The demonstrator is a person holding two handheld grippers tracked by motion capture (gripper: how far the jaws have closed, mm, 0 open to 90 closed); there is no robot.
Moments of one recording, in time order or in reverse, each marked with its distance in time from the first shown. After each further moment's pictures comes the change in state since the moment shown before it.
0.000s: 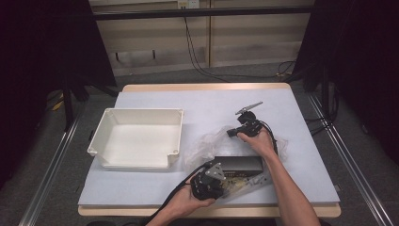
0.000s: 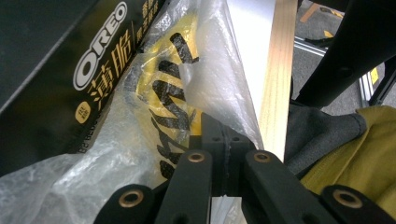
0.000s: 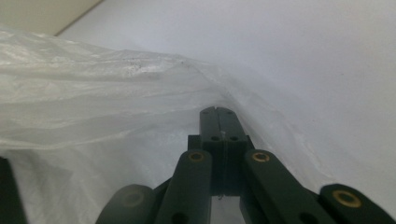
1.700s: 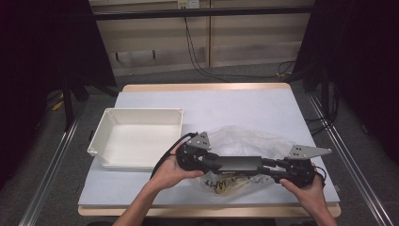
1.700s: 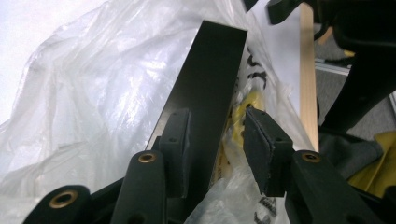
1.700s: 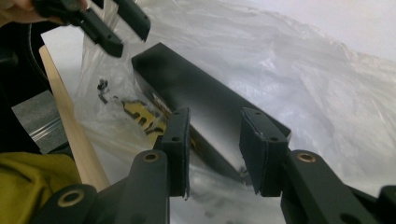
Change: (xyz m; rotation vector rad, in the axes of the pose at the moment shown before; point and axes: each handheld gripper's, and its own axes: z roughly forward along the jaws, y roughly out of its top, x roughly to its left) left arm 0.040 0.038 -0.073 -0.132 0.100 0.103; right arm 0.086 -0.124 -0.152 -0.296 0.018 -0.095
